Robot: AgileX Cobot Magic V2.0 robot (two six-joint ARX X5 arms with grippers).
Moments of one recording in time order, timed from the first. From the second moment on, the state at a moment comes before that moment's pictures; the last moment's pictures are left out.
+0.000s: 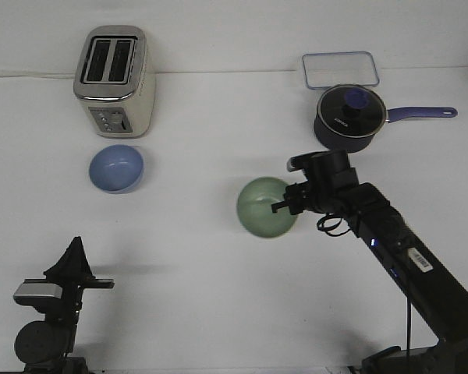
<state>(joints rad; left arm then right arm) -0.04 0.00 0.03 0.25 -0.02 -0.08 0.35 1.49 1.19 -0.63 -0.27 0.16</state>
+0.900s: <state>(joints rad) -0.04 0.00 0.03 0.25 -0.02 -0.08 0.53 1.56 0.97 -0.41 -0.26 0.29</state>
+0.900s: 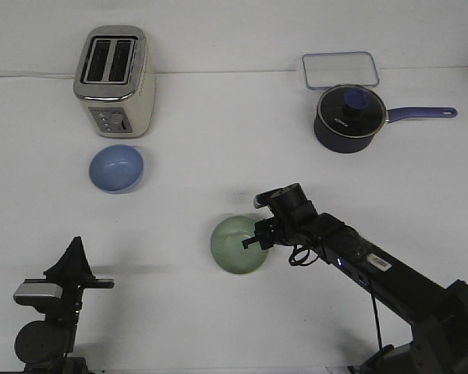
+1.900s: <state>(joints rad) -0.04 0.00 0.03 0.25 -0.02 -0.08 0.28 1.24 0.97 -0.49 -0.16 0.23</state>
